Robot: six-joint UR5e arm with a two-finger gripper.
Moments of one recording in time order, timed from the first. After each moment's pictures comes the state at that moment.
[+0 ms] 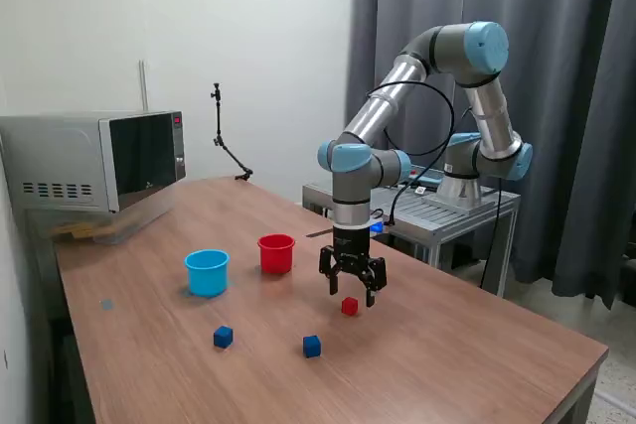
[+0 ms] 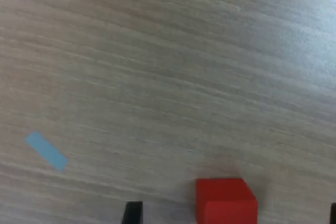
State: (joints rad) arm 0.00 -0.81 1.54 -2.33 -1.47 -3.32
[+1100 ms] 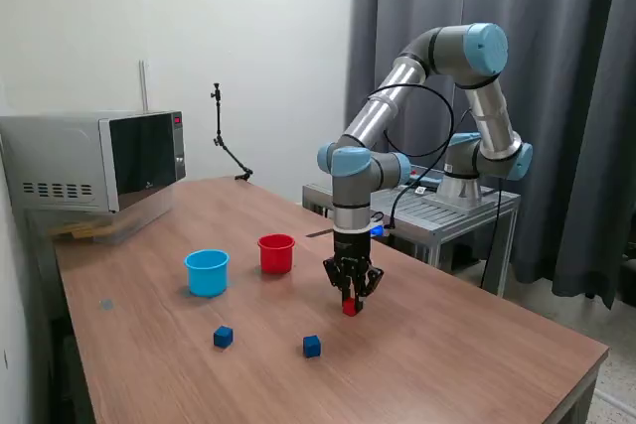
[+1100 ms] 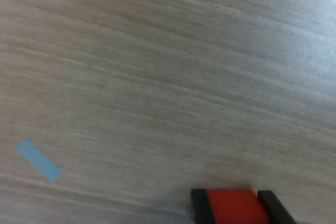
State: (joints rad) arm 0.01 -0.80 1.54 -2.32 -1.47 -3.32
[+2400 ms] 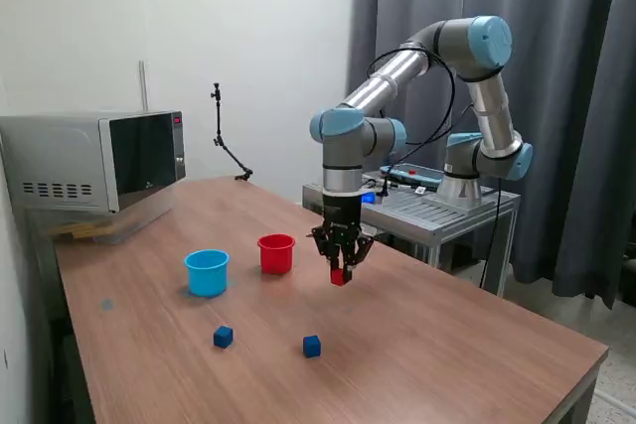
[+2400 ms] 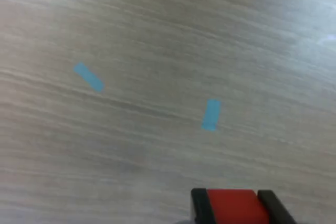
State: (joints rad) arm 0.00 -0.87 1.41 -2.16 -1.48 -3.32
